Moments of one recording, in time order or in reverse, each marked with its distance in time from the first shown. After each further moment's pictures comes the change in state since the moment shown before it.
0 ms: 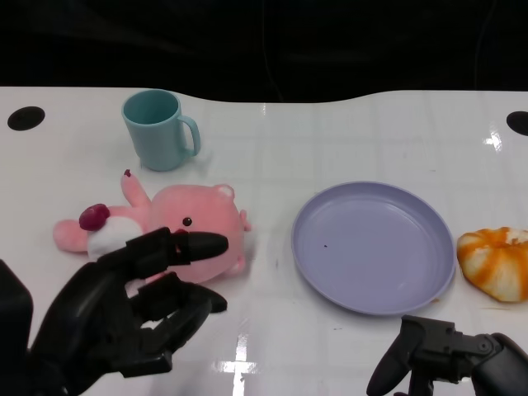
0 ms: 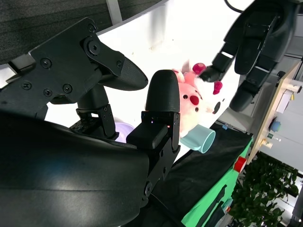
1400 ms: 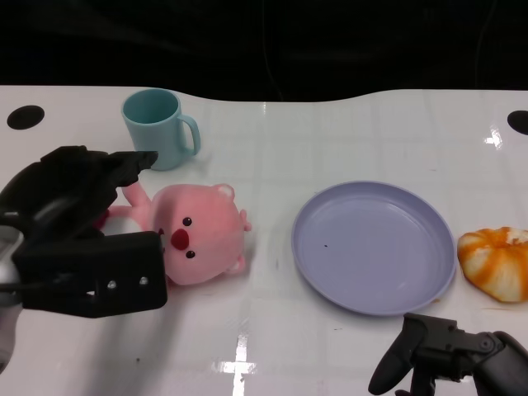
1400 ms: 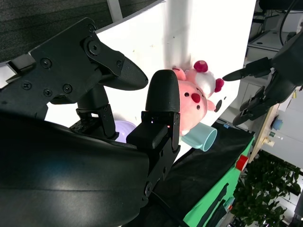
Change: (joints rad) left arm -0.479 0.349 -0.263 0.431 1.095 -0.300 -0.014; right arm -0.002 -0.001 -0.003 0.000 0.003 0.007 -0.006
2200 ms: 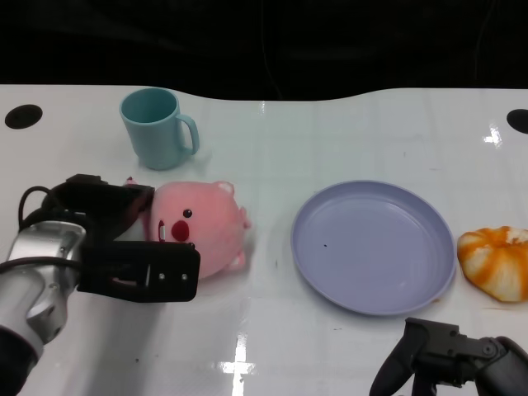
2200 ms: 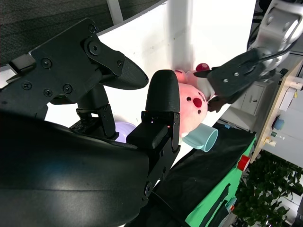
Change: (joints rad) left arm -0.283 -0.134 -0.269 0.644 0.197 -0.037 0.133; right arm 0.027 -0.002 0.000 -0.020 0.001 -0.001 -0.002
